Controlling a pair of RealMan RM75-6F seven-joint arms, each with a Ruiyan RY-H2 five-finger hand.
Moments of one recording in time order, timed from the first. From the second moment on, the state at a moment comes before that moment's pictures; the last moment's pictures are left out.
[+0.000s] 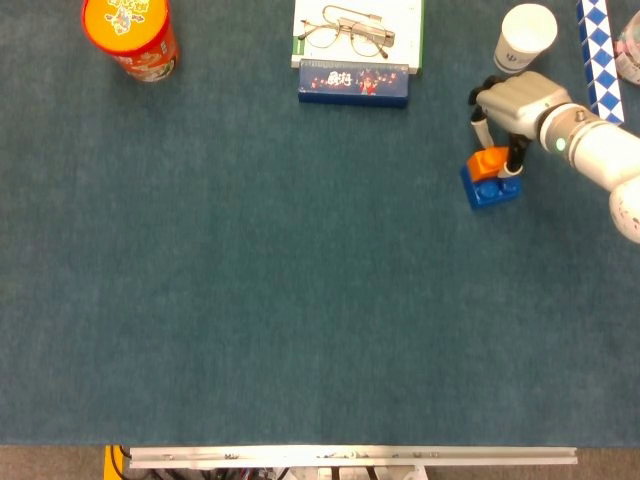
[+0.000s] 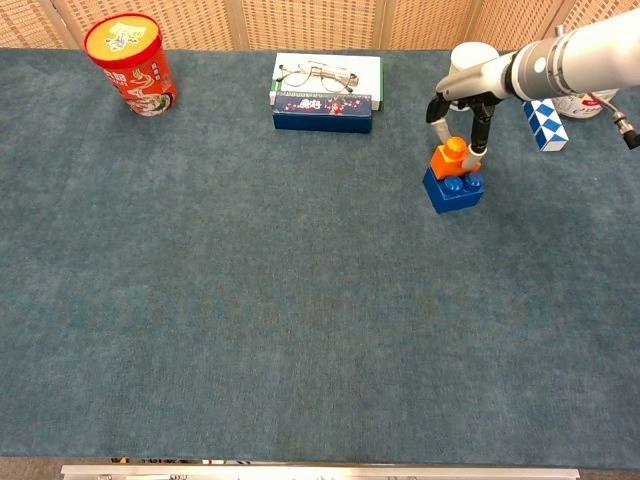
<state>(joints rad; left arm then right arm) -0.10 -1.07 -0.10 -1.54 1.25 1.32 -0.02 1.29 -1.31 -0.18 -1.25 -0.82 0.24 -0.01</state>
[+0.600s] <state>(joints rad) -0.09 -1.06 -0.09 -1.54 1.25 1.33 -0.02 1.30 -1.31 -0.21 -1.25 -0.82 0.25 -0.01</state>
